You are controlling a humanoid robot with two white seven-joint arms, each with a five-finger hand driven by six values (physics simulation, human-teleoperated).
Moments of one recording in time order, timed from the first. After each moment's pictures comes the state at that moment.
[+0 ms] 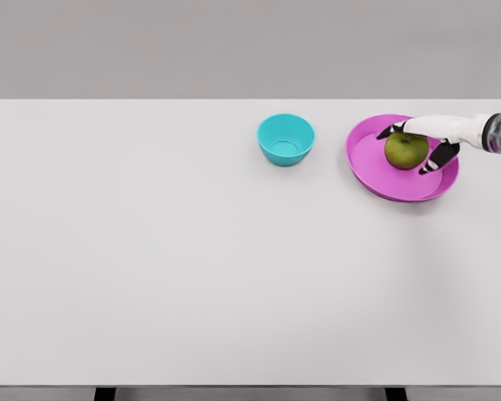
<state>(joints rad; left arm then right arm) 0.00 0.00 0.03 -0.08 -0.10 0.00 -0.12 -0.95 -0.62 0.77 -0.72 0.33 -0.54 0.61</state>
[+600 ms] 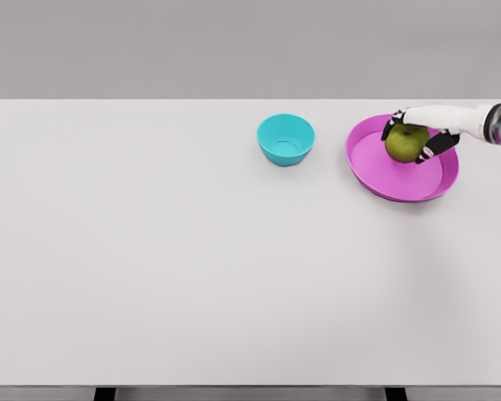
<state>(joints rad) 0.00 0.00 0.03 -0.08 -0.10 0.00 -0.12 -0.97 -0.62 0.76 -0.75 0.34 -0.56 0.61</state>
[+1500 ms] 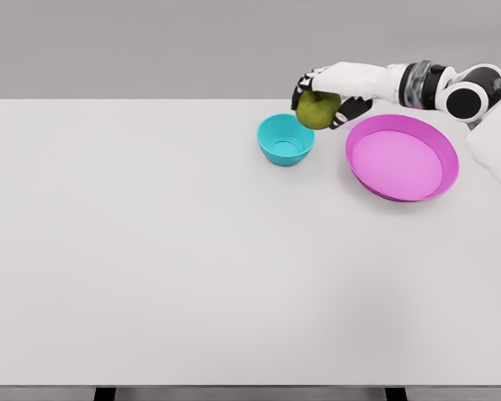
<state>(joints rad) 0.00 0.00 0.03 -0.08 -0.10 0.00 -0.12 -1.03 -0.43 0.73 -0.94 0.38 -0.55 0.61</state>
